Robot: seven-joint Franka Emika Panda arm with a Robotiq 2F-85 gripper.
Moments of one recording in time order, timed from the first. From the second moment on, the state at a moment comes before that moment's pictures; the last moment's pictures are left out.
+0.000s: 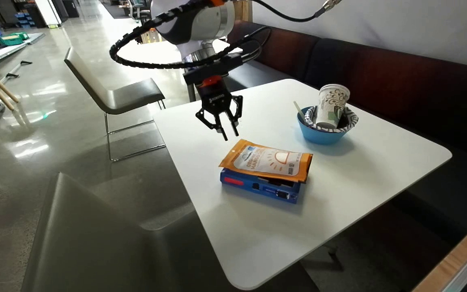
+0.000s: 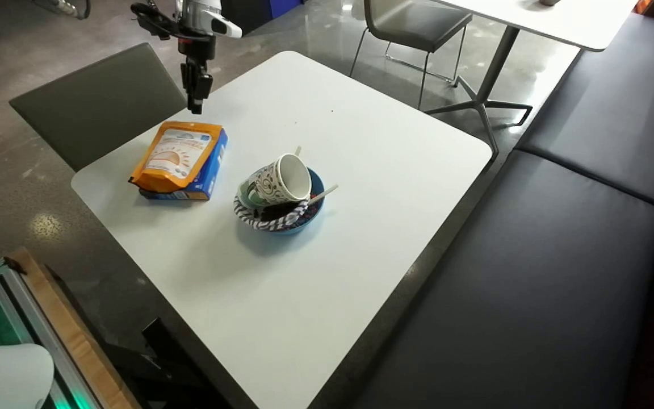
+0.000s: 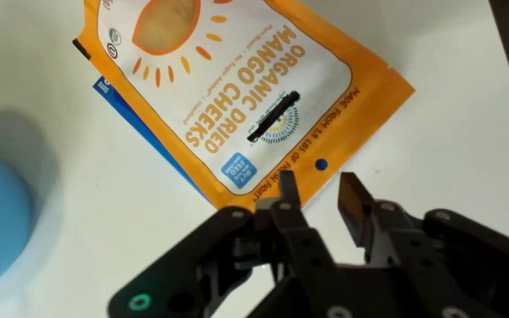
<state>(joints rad) 0.31 0.85 0.08 -1.24 0.00 1.54 0.59</state>
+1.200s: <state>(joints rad) 0.21 0.14 0.10 -1.54 -0.12 1.36 -0.11</state>
